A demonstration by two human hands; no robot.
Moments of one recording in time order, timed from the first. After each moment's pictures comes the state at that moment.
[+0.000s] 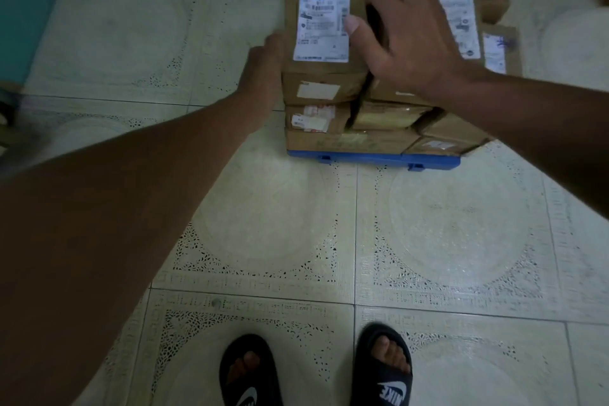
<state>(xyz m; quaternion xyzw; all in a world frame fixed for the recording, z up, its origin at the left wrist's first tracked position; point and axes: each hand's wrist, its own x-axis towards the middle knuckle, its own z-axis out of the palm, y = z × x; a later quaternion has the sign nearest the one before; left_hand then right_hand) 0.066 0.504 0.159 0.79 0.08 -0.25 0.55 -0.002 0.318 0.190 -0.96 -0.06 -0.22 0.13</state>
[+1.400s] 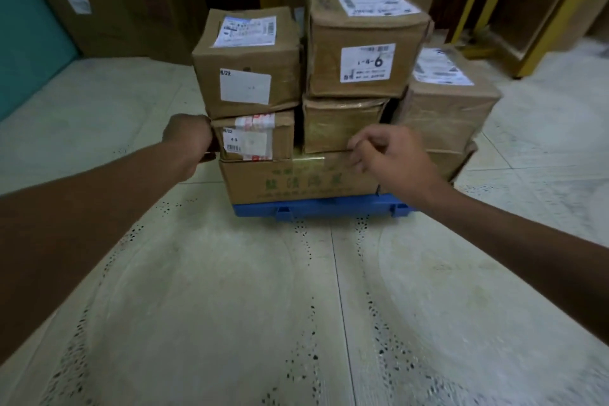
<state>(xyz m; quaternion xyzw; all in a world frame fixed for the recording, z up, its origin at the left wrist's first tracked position) 0.089 0.510 0.026 0.82 0.05 -0.12 0.55 -0.107 0.294 0.027 -0.88 0.13 -0.22 0.39</state>
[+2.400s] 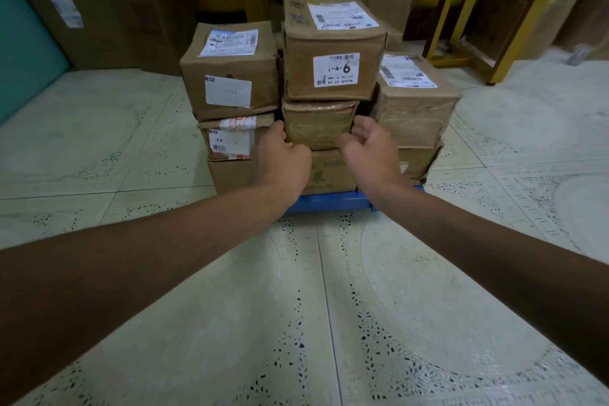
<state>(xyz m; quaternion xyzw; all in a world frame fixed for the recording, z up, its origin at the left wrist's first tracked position) -0.070 0.431 0.055 0.83 -0.14 -0.04 0.54 -0.120 0.323 0.043 -0.78 0.27 -0.25 0.52</state>
